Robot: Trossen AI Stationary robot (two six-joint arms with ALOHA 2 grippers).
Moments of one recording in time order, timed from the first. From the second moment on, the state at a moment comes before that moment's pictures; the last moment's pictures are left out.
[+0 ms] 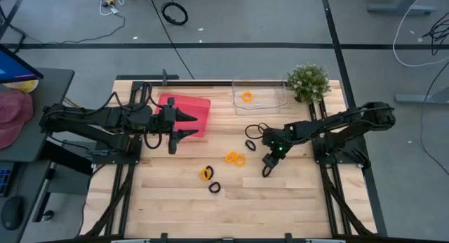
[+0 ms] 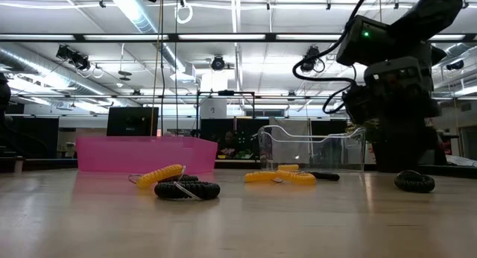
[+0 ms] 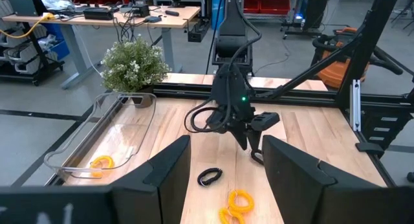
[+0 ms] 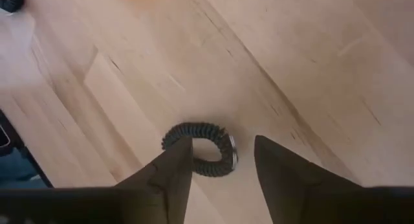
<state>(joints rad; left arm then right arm) -0.13 0.97 0.99 -0.24 -0.27 -0.06 0.00 1.40 0.59 -0.37 -0.36 0.82</state>
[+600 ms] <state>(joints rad) -0.13 0.97 0.99 -0.24 -0.27 -0.06 0.00 1.44 0.59 -0.35 -0.45 0.79</state>
